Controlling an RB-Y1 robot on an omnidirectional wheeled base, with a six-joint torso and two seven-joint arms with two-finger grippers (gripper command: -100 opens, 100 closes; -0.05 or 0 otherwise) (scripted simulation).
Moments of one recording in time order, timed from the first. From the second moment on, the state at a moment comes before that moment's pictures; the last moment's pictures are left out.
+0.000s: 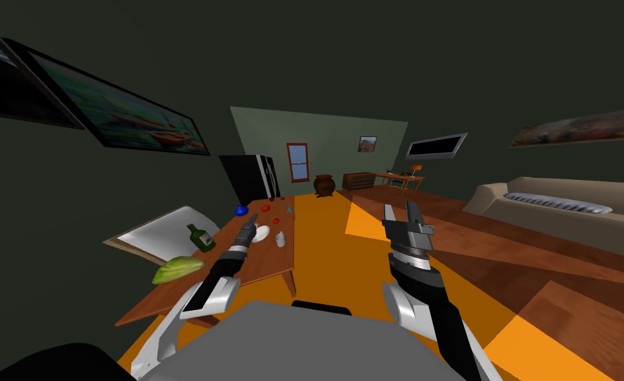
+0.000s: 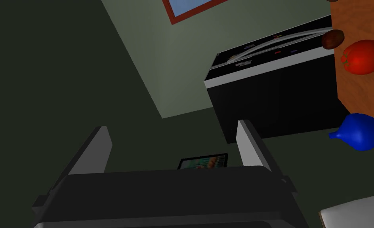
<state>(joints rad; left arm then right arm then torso) 0.52 0.25 0.23 -2.22 0.06 -0.05 -0.07 0.45 0.03 -0.02 -2.36 0.01 -0.52 -0.11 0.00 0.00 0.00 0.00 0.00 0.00</state>
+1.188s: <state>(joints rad) 0.54 0.28 0.31 -2.12 0.14 0.30 -0.16 0.45 0.03 -0.02 -2.36 0.01 -0.52 -0.11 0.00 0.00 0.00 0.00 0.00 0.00</state>
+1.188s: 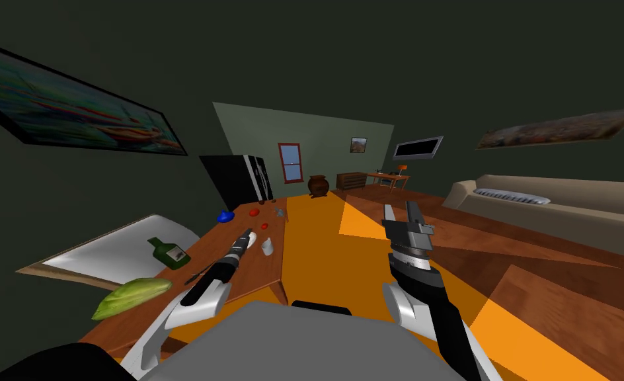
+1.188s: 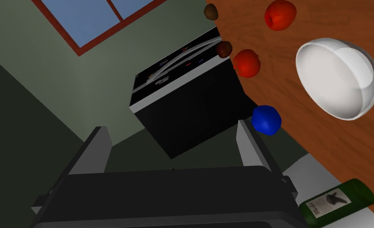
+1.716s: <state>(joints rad) 0.54 0.29 0.35 -2.07 0.18 0.45 -0.20 0.45 0.03 -0.02 -2.36 0.01 -0.52 -0.11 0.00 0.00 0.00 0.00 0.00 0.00</state>
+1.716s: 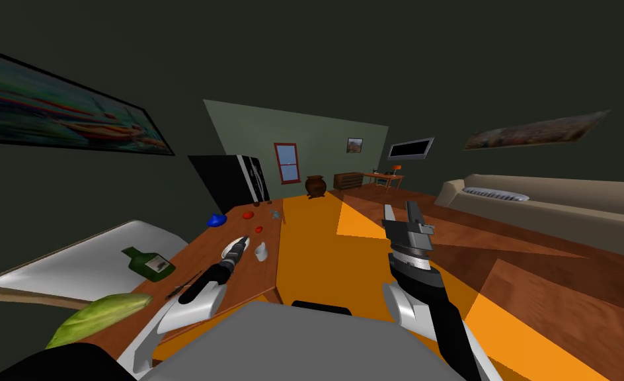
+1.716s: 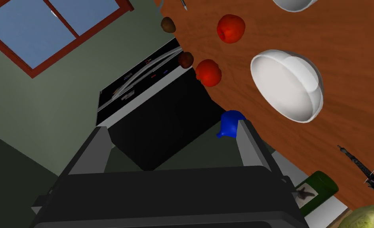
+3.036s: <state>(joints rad) 0.56 0.29 0.45 -1.97 0.27 0.87 -0.30 0.46 0.03 -0.02 -2.36 0.01 -0.52 -0.11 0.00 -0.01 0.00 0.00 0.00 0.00</state>
